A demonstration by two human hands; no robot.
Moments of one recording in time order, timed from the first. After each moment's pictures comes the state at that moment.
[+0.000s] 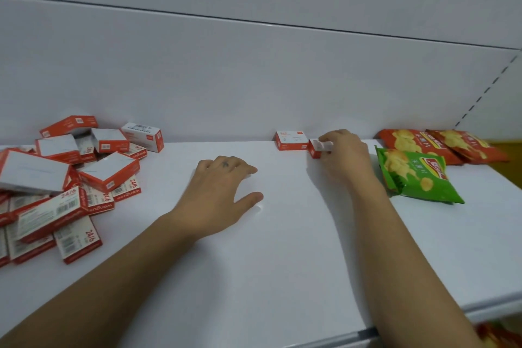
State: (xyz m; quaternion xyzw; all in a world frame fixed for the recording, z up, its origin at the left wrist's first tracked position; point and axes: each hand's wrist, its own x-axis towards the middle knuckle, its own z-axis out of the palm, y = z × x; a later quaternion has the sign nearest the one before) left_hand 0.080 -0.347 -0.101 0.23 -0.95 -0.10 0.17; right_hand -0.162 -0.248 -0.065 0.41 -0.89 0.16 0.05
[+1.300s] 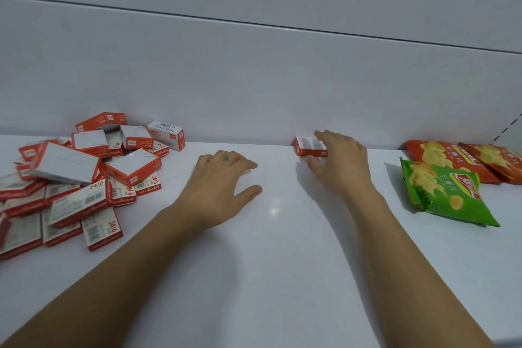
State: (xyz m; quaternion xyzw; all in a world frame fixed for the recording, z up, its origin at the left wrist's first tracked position) left_hand 0.093 -0.360 -0.091 0.29 -0.94 -0.10 0.17; right_hand -0.132 -0.266 -0.073 0.49 -0.85 0.19 0.08
